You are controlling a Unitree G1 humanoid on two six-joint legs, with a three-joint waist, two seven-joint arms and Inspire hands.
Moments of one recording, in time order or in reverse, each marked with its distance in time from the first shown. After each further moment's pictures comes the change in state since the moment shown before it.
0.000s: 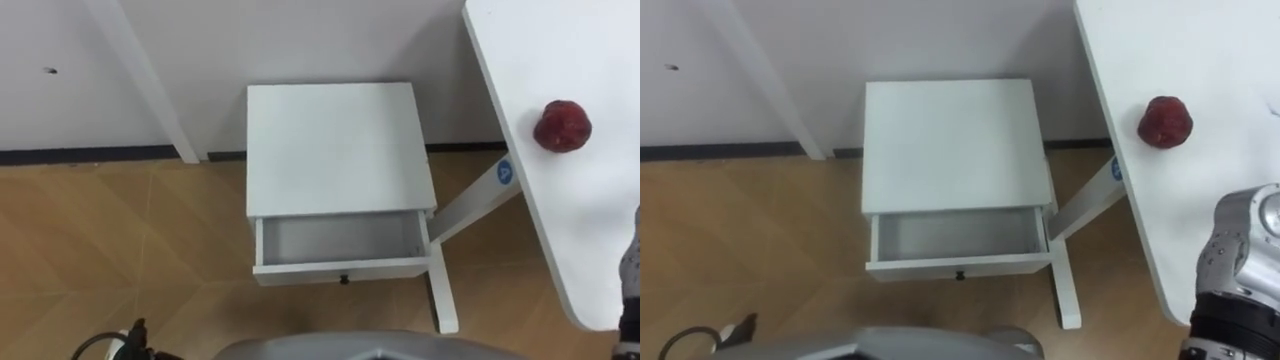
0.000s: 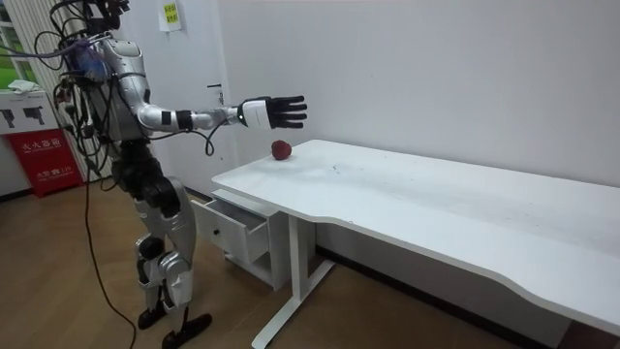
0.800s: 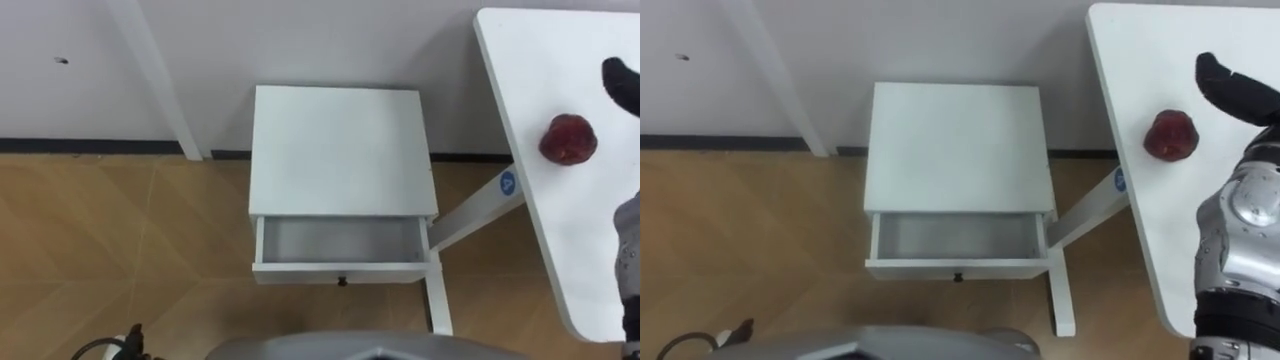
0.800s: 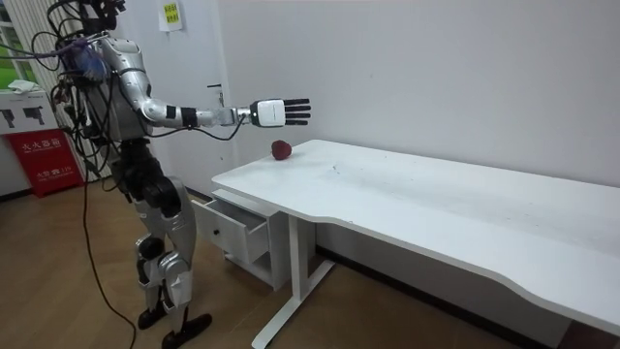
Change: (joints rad) left arm 0.025 0.019 -0.026 -0.019 -0.002 0.003 0.001; right arm 0.000 -0.083 0.150 0.126 -0.069 0.094 0.466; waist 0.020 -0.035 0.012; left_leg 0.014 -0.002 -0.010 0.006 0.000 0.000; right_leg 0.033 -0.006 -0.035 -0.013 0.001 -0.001
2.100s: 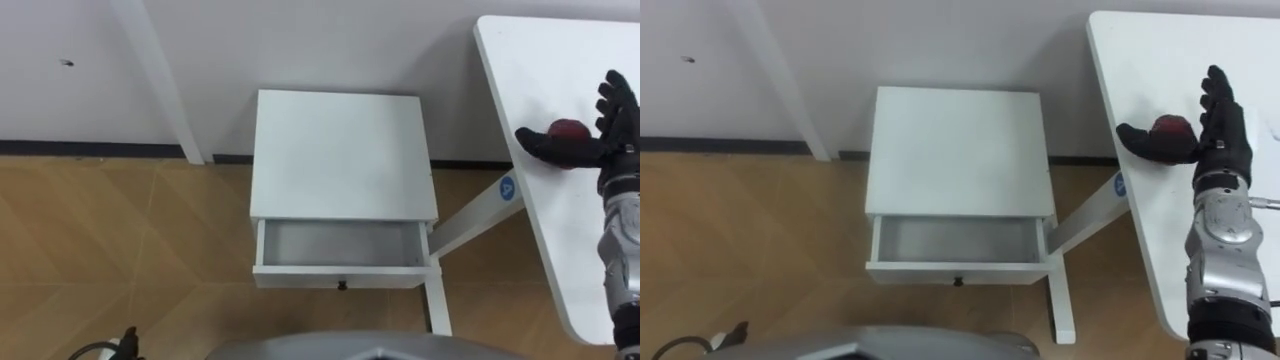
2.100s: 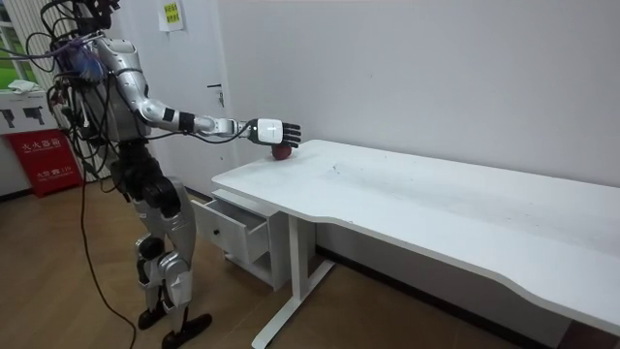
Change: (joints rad) left arm 0.021 -0.002 0.027 -0.032 0.005 0.013 -0.011; right arm 0.001 0.000 0.017 0.174 -0.237 0.024 0.294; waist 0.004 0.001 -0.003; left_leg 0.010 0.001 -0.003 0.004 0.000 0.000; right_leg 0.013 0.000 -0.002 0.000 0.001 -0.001
